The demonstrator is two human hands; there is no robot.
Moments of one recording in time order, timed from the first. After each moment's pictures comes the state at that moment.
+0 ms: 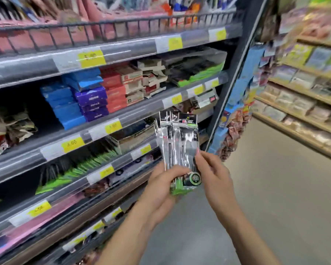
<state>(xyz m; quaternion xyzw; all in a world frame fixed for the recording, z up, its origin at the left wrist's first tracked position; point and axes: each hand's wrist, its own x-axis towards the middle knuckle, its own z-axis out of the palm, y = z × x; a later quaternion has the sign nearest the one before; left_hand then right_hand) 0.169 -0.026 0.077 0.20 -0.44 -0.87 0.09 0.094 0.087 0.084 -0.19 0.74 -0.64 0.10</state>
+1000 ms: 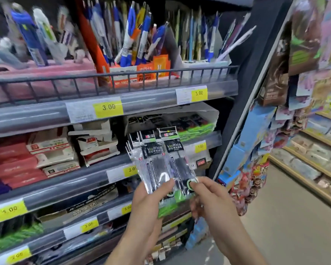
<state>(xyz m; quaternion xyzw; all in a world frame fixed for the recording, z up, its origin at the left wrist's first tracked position) -0.121 -0.043 0.098 0.30 -0.36 -0.84 0.29 -0.228 0.066 0.121 -0.20 0.68 -0.63 0.33</state>
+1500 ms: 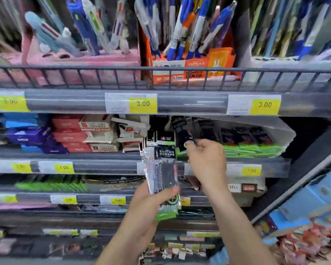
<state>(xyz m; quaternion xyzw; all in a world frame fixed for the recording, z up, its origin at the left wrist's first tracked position) -0.120 -0.054 0.111 0.46 -0.38 -0.72 0.36 -0.280 -0.095 0.142 -0.42 0.75 -0.49 0.17</state>
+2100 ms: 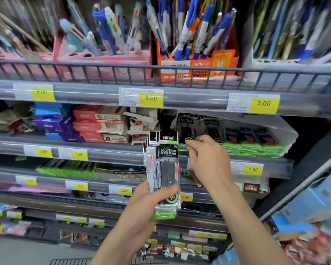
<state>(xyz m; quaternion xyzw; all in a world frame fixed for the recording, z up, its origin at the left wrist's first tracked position) -0.111 -0.022 0.117 0.45 -0.36 -0.73 0.37 -0.294 -0.081 0.131 -0.65 0.68 -0.32 -0.06</state>
